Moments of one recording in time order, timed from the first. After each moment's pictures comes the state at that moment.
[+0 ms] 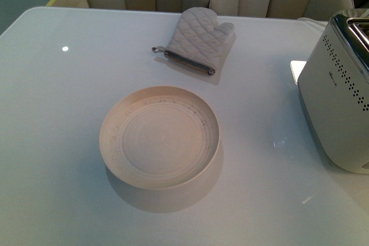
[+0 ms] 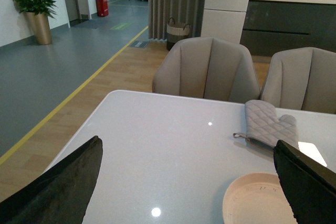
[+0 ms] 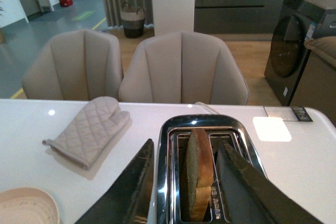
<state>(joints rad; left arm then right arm) 0.00 0.01 0.01 0.00 0.00 -0.01 -0.06 0.76 0.19 0.57 -0.04 0.01</state>
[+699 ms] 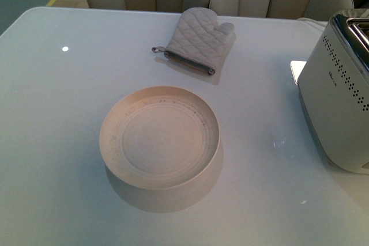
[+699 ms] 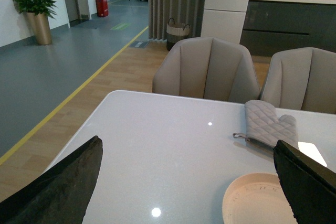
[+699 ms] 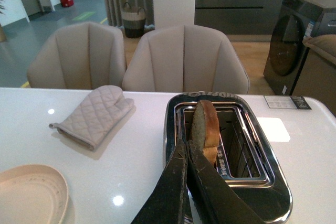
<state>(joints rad) 0.00 0.01 0.01 0.00 0.00 -0.01 0.00 0.43 0.04 0.39 0.00 0.00</state>
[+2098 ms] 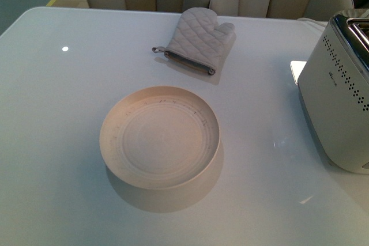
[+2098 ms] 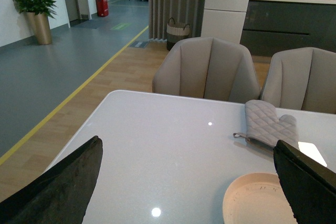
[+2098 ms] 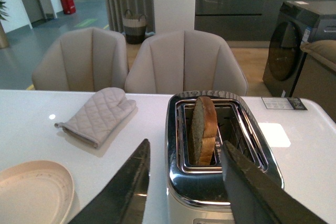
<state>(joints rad) 0.00 0.01 0.01 0.00 0.00 -0.01 0.00 0.01 0.02 0.00 0.00 0.00</state>
